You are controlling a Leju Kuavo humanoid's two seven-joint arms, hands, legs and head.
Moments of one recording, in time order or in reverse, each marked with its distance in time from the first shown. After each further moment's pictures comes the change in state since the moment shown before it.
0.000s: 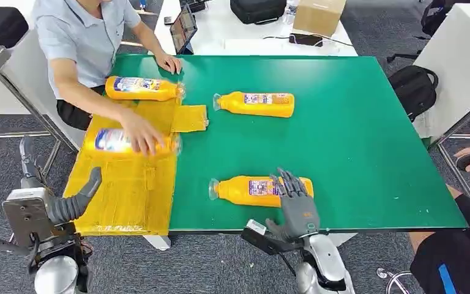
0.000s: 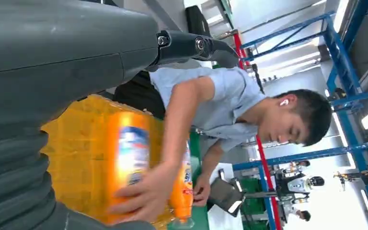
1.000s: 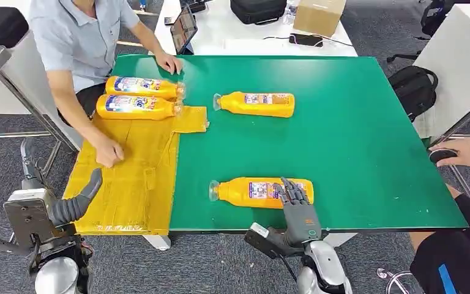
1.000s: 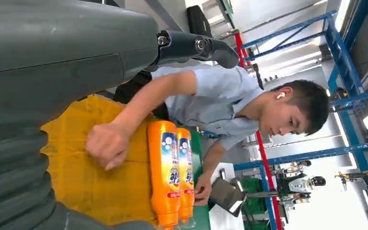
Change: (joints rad) left arm 0.004 -0.002 0.000 0.000 -0.001 0.000 0.000; right arm -0.001 0.014 -0.048 0.070 0.000 -0.003 0.001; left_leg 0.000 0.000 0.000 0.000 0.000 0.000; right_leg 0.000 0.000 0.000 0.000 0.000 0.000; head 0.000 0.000
